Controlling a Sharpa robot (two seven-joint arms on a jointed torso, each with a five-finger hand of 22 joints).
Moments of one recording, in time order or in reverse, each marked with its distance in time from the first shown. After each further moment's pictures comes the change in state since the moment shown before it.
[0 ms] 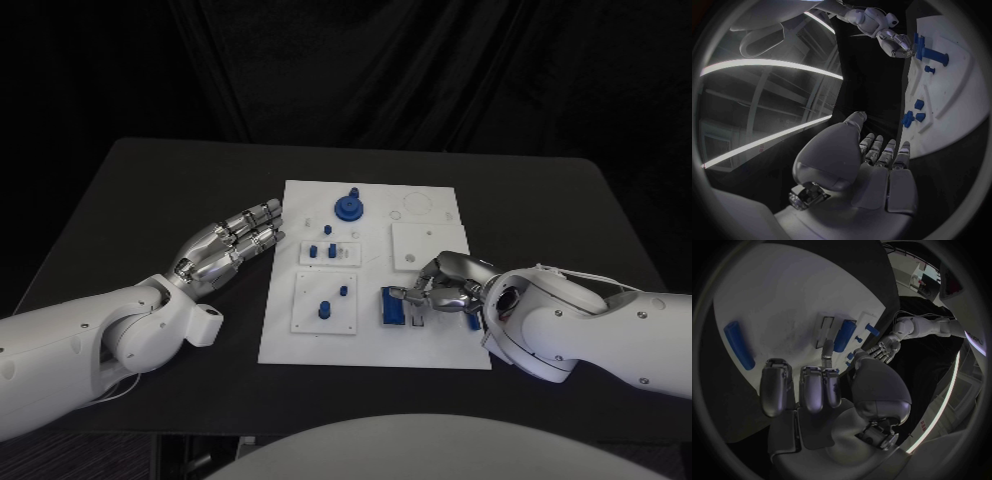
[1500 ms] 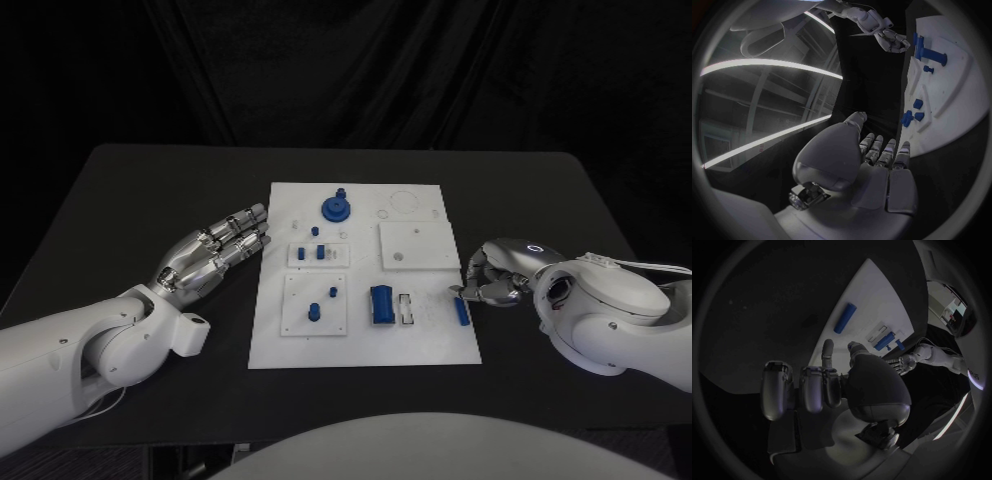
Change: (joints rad) left arm -0.003 -0.002 0.000 0.000 0.000 0.000 0.000; left_hand 0.000 0.000 0.008 -0.003 0.003 0.004 0.004 0.000 0.000 -0.004 0.004 0.000 0.000 0.004 0.004 0.008 0.001 0.000 0.000 0.000 0.000 0.000; right arm 0.008 -0.222 -0.003 0.042 -0.377 0.129 -0.121; right_hand 0.171 -0.034 -0.051 0.005 0.267 0.020 0.005 -0.055 -0.053 0.000 0.000 0.000 -0.001 0.000 0.000 0.016 0.000 0.000 0.000 0.000 0.046 0.000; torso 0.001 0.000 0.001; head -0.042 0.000
